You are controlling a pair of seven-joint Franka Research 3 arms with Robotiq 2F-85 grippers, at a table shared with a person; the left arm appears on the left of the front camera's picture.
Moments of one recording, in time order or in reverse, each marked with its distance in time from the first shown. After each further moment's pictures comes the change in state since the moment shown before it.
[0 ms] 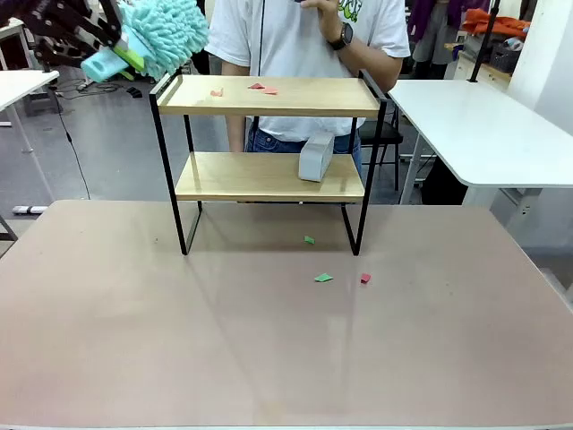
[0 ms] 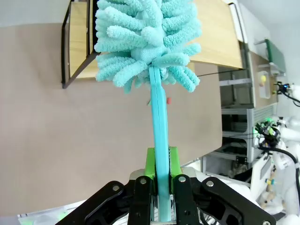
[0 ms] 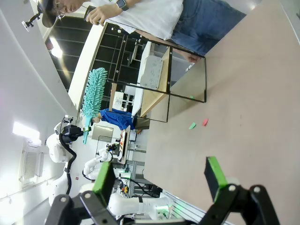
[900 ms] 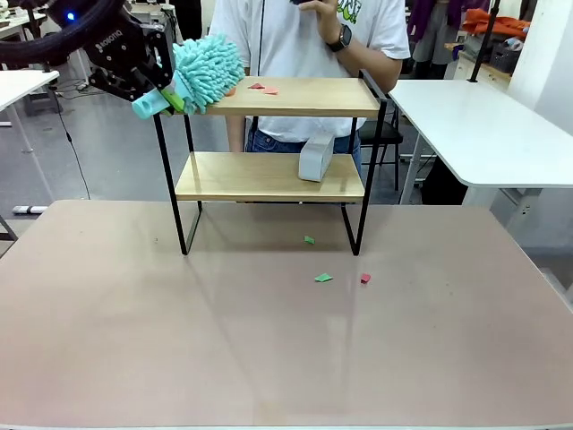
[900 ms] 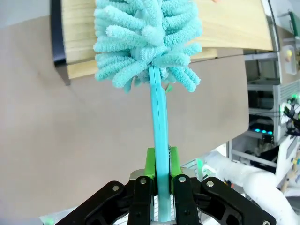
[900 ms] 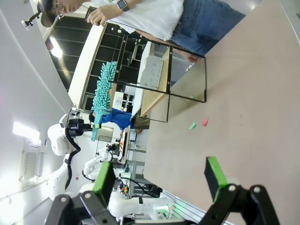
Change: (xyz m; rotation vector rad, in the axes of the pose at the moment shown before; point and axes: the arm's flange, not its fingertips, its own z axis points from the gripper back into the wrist) left arm 0.018 -0.018 -0.067 0.106 0.150 -0.118; right arm 0.000 0.000 0.000 0.000 0.000 0.000
